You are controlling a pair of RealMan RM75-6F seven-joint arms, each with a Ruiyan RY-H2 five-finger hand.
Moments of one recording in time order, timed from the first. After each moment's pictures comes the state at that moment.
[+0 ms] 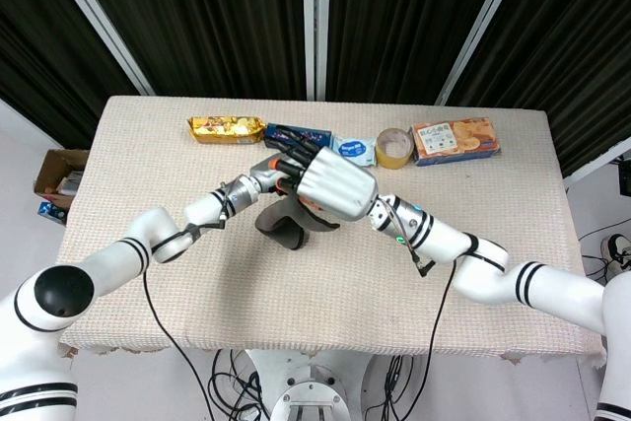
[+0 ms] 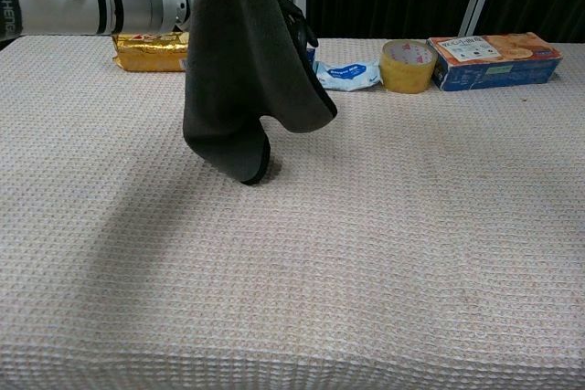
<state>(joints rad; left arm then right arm) -1.21 -1.62 -0.05 -0.89 1.64 0.70 -1.15 1.10 -1.36 0.22 -1.38 -1.72 1.12 0.03</state>
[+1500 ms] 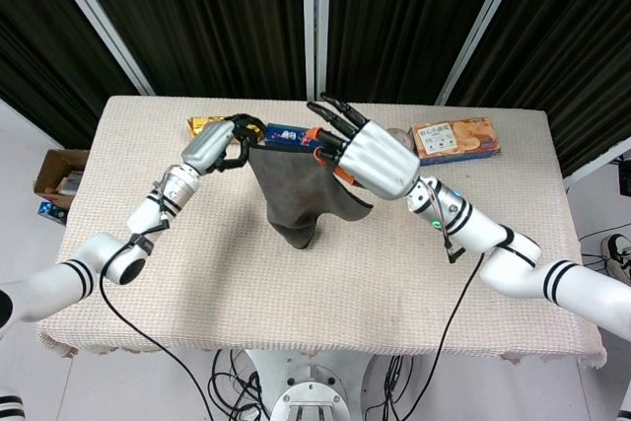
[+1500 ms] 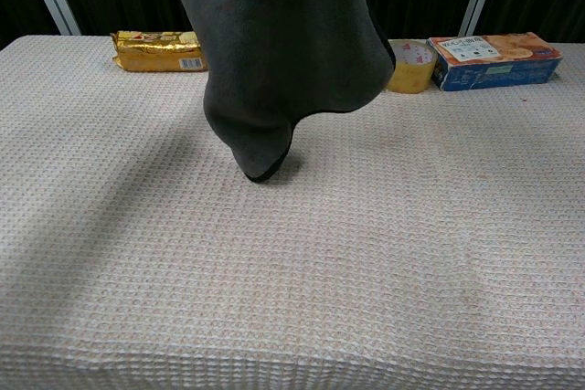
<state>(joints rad) -0.96 -1.42 -0.17 -1.17 1.30 0.90 -0.67 1.03 -1.29 0.22 -1.32 -1.72 1.23 0.09</state>
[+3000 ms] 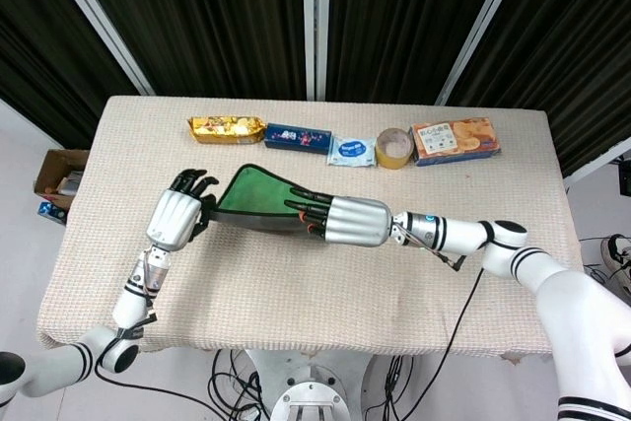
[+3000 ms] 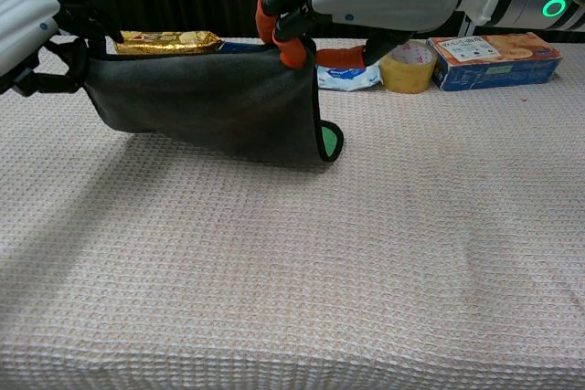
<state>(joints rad) -0.58 -1.66 -0.03 -1.13 1.44 1.44 0.07 1.11 -1.57 -0.10 -0.77 -2.05 1.43 0.14</state>
